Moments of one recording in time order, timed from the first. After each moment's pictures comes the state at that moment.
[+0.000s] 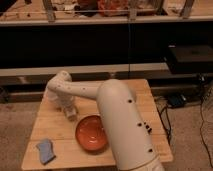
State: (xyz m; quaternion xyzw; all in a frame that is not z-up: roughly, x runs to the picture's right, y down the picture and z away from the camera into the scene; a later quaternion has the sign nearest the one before) arm -0.223 0.117 0.903 -0.22 -0.27 -0.74 0.58
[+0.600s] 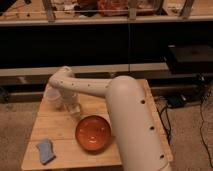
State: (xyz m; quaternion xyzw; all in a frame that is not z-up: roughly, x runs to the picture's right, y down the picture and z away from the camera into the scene) arm -0.202 0.102 0.870 -0.21 -0.26 -0.74 0.58
